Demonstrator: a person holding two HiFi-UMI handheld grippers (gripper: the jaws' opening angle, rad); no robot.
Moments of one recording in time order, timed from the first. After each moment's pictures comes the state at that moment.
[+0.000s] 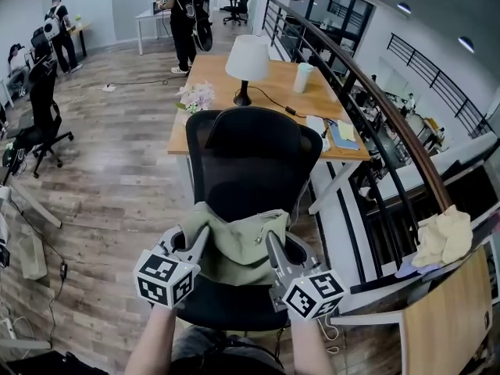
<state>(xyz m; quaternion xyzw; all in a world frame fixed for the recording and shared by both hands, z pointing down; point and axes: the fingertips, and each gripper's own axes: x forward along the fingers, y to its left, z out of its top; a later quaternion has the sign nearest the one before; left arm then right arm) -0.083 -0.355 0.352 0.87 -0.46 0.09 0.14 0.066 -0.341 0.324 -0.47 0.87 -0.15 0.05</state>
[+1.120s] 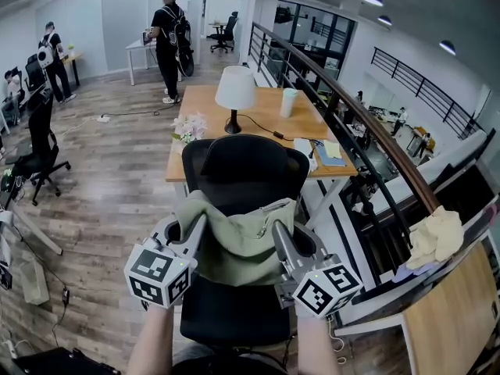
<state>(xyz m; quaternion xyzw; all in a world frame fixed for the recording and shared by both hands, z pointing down) -0.084 -0.369 0.238 0.89 -0.46 0.05 0.03 0.073 -0.342 0.216 -0.47 0.87 -0.09 0.12</state>
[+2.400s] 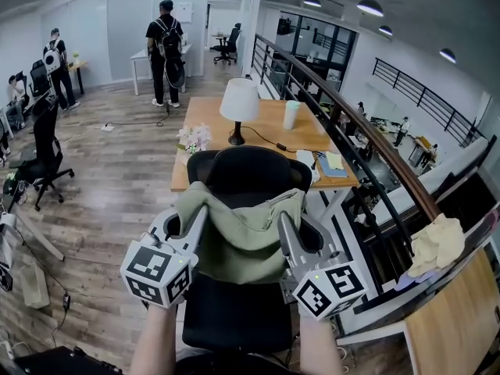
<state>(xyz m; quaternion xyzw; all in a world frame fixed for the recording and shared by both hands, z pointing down) -0.094 -0.371 0.186 0.88 -0.47 0.01 -0.01 0.064 -0.343 0.162 -0.49 0.87 0.00 0.11</state>
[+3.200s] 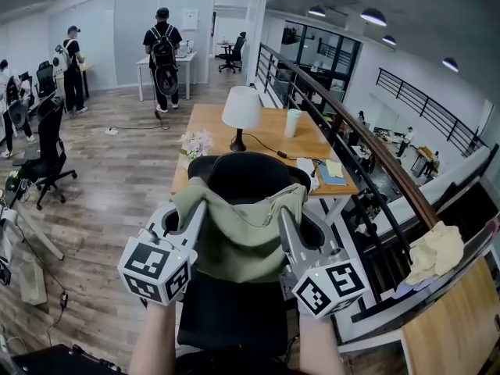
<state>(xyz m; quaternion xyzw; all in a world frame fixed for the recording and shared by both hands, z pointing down) -0.089 -0.366 0.162 0.87 -0.49 -0.01 -0.04 0.070 -0.341 0.137 -0.47 0.87 0.04 0.12</state>
